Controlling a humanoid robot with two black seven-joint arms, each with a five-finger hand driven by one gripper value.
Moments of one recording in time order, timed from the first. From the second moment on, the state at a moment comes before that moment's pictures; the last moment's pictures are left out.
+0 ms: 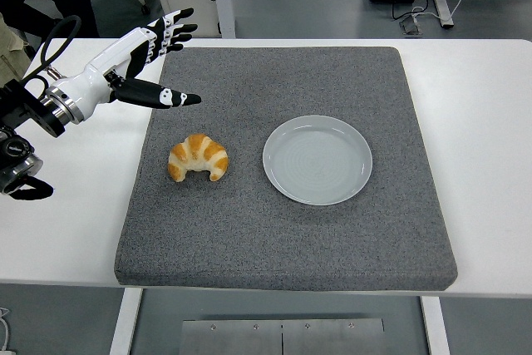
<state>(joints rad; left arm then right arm) -0.85 0.79 -0.44 -1.48 0.80 0.12 -0.22 -0.14 0.00 0.02 0.15 -0.10 0.03 0.41</state>
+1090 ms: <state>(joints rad) -0.79 0.76 -0.31 -1.42 1.21 0.18 -0.20 -0.14 0.00 0.02 0.15 -0.10 0.03 0.41</state>
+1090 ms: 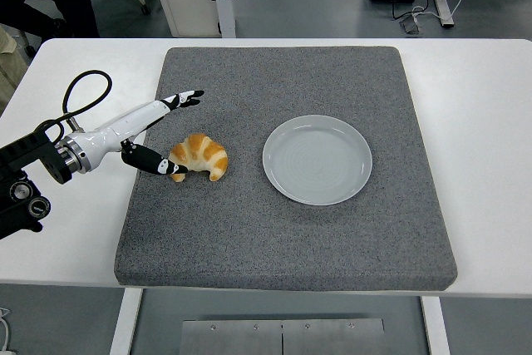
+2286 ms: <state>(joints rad) -0.78 0.61 -0.27 -1.26 1.28 0.21 -0.20 -0.14 0.00 0.02 0.15 -0.10 0.03 0.41</state>
